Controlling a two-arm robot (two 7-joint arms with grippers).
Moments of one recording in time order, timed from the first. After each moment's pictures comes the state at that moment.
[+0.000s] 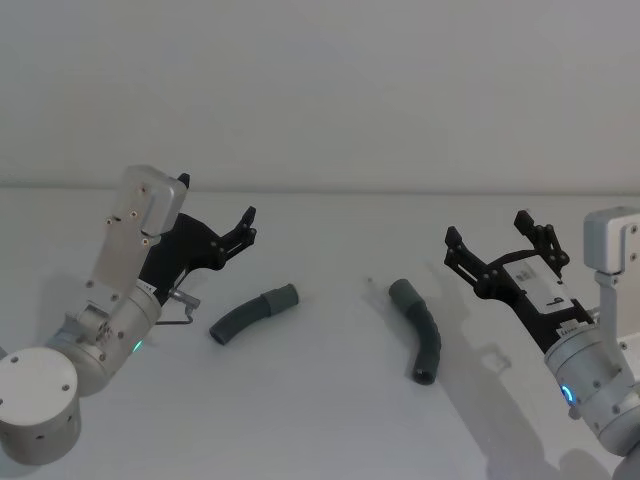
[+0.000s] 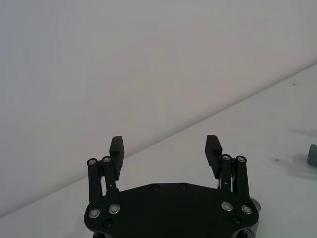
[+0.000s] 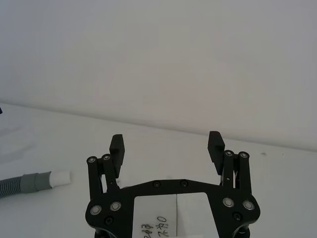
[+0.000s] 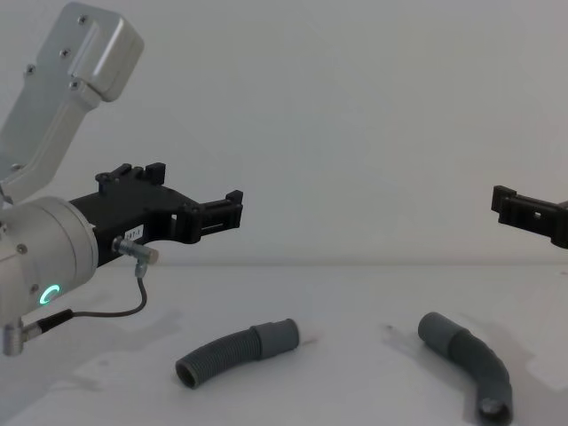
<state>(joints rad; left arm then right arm) -0.24 0.38 0.45 -1.63 -0.20 0.01 -0.01 -0.01 0.34 -0.23 -1.77 0.29 0.03 0.07</state>
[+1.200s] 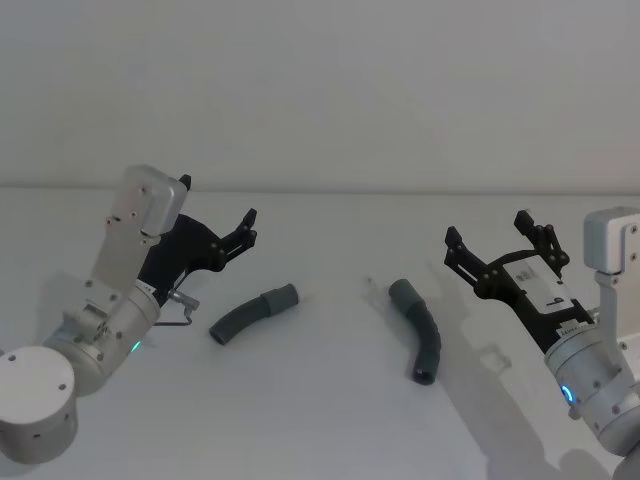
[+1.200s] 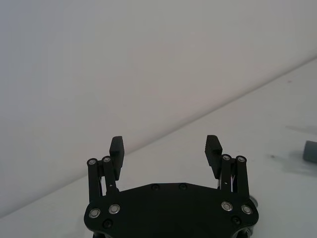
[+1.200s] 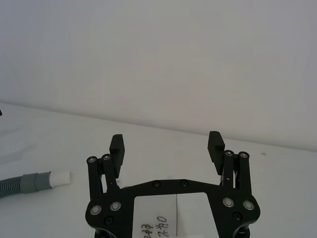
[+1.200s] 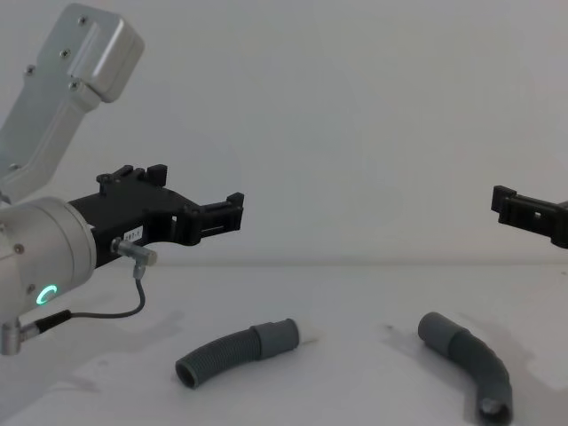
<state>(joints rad) -0.24 0.39 0.45 -1.63 -0.20 0.02 -0.03 -0.01 0.34 -0.23 -1.77 0.29 0.03 0.07</state>
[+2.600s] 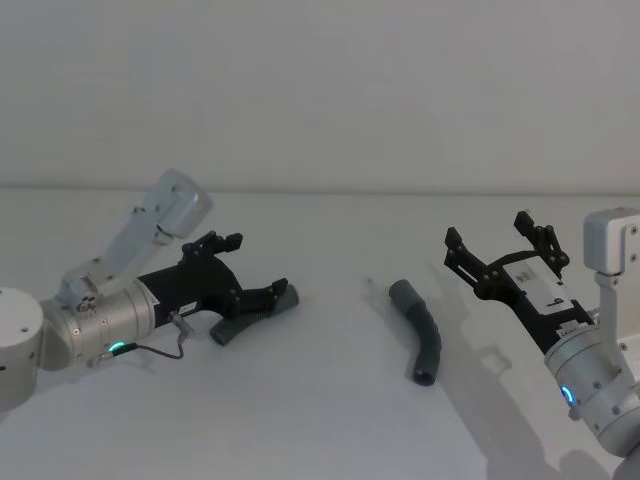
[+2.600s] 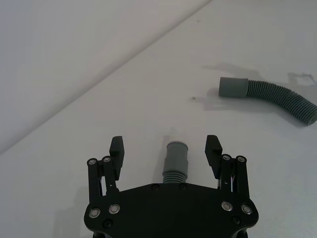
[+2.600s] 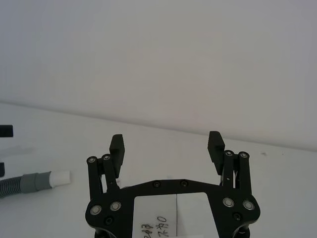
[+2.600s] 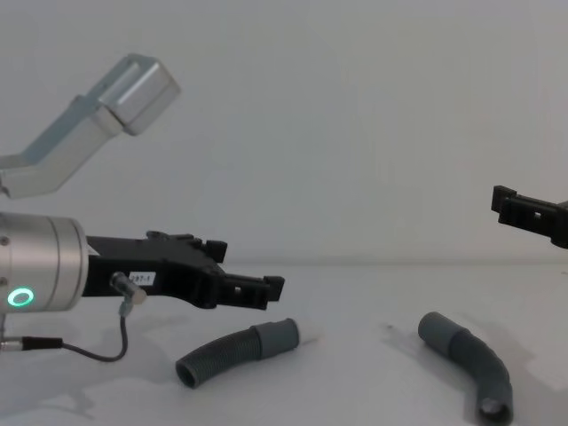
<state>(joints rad) -0.39 0.50 0.52 -1.54 -0.36 0.23 -0.47 -0.01 0.34 -0.23 -1.77 0.29 0.03 0.07</state>
